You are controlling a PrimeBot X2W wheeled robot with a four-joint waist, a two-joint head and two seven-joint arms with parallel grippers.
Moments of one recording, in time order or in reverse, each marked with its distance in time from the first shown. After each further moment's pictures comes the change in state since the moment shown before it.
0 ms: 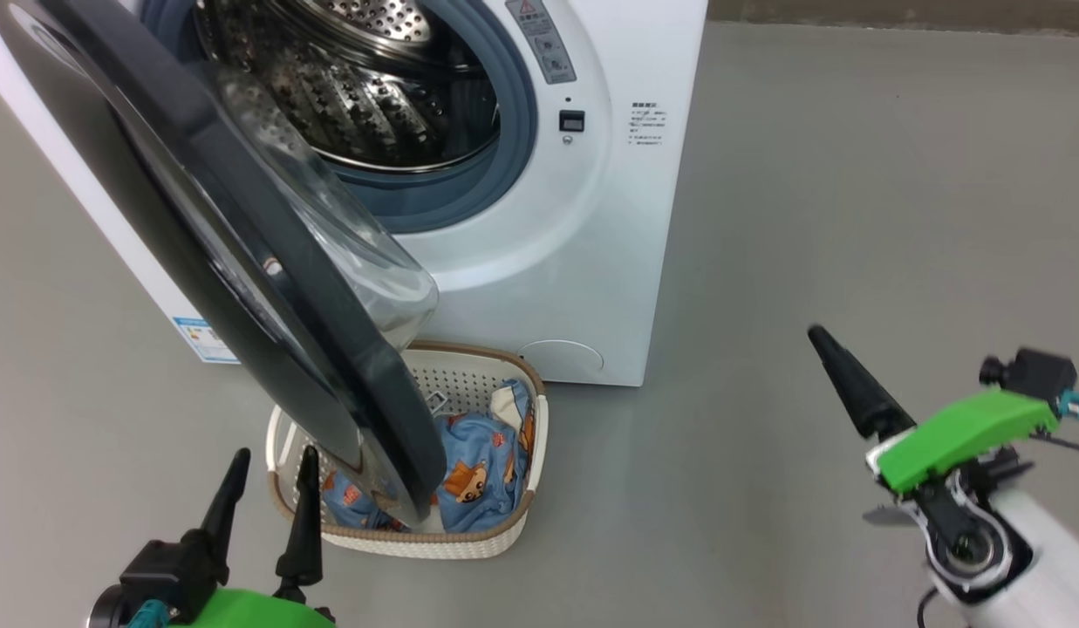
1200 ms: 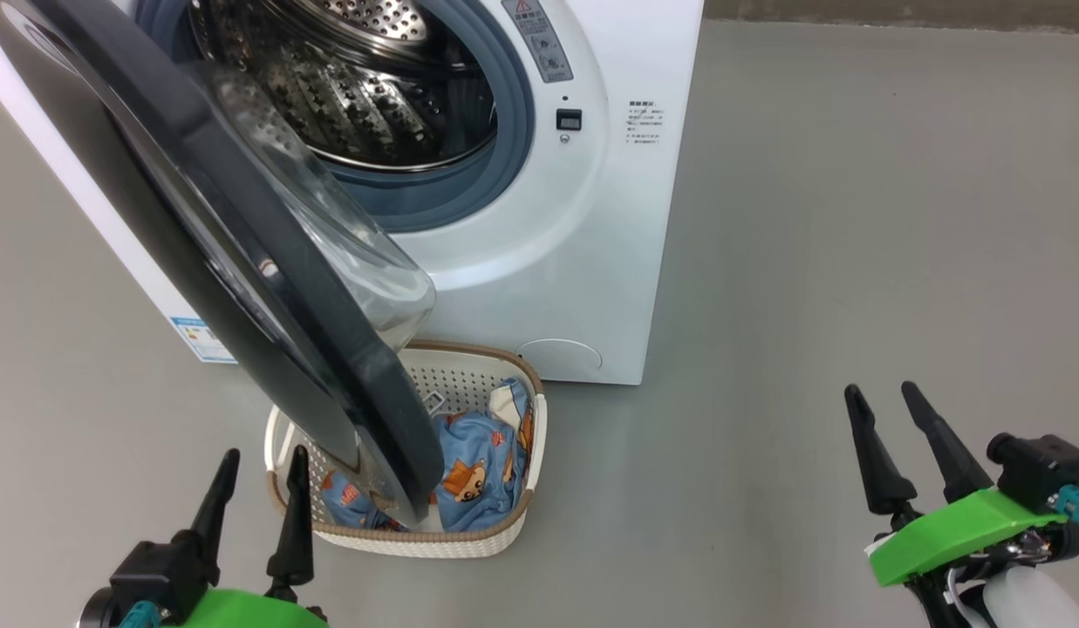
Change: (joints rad) left arm 0.001 -0.001 0.021 0.000 0.007 0.000 0.000; right arm 0.227 0.139 -0.303 -0.029 -0.906 0.000 -0.173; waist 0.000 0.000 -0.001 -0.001
